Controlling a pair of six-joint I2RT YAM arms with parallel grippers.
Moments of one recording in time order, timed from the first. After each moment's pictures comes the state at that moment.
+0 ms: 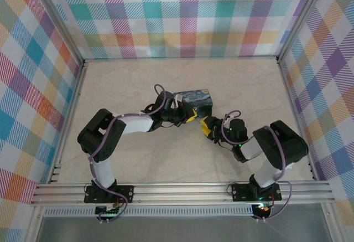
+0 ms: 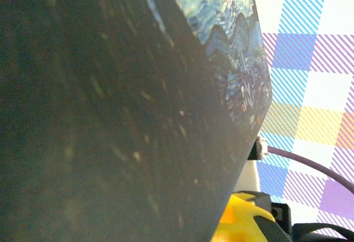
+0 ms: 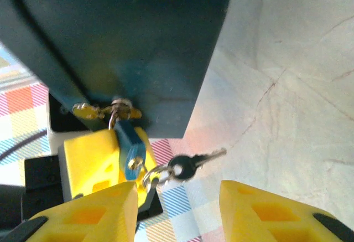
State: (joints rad) left arm -0.65 1.84 0.97 0.33 0.54 -1.21; right arm 0.43 1.58 0.21 1.07 -0.45 1.59
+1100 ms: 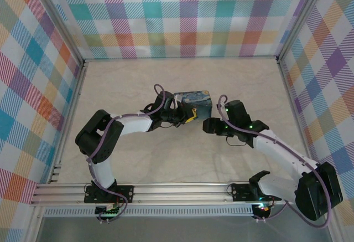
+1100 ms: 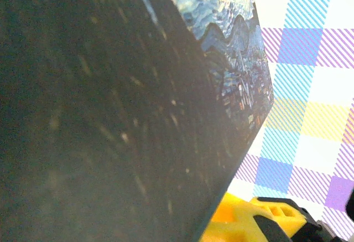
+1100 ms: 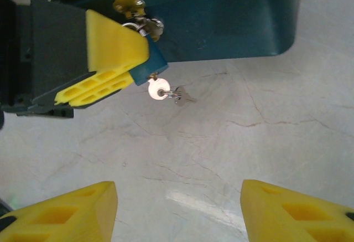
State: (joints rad) left arm -0.65 1.81 0.97 0.28 0.54 -1.18; right arm 0.52 1.12 0.70 -0.43 -0.27 0.52
